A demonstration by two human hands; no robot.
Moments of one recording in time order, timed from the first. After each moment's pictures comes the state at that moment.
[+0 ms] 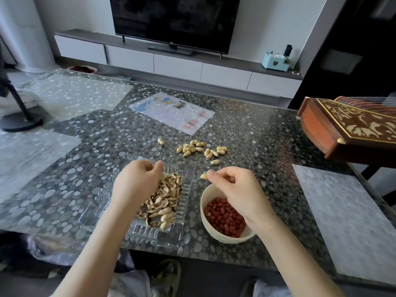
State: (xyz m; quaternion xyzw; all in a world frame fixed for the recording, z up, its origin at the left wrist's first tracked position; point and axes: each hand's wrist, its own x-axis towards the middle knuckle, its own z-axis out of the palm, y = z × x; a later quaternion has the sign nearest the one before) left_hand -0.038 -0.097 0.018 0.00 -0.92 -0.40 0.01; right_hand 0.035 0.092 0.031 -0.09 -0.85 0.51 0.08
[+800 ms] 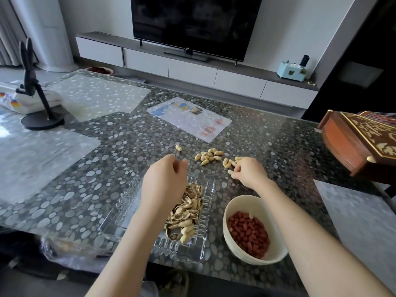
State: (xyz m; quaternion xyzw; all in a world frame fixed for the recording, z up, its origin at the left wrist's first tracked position) left_hand -0.052 -0.091 0.020 -0.02 -0.91 -0.40 0.09; right_hand -0.108 0.142 -0.021 -0.13 -0.99 0.11 -0.02
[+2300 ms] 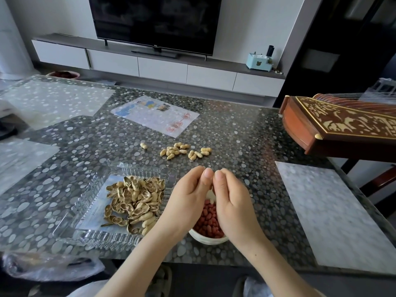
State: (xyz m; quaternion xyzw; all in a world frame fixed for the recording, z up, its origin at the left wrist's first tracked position) left_hand 0.026 -0.011 0.034 -0.24 -0.70 -0.66 -0.07; right_hand 0.067 0.087 0.033 0.00 -0.84 0.49 0.24
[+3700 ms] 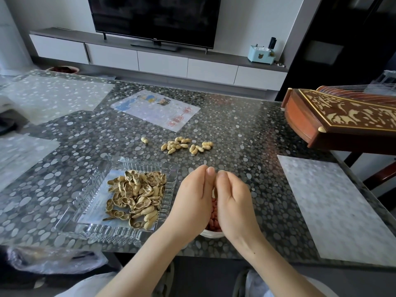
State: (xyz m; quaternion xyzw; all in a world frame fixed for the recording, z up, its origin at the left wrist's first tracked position) left_hand 0.033 -0.004 0.023 -0.27 -0.77 -0.59 0.02; right_hand 0.069 0.081 0.018 -0.10 -0.81 0.54 0.22
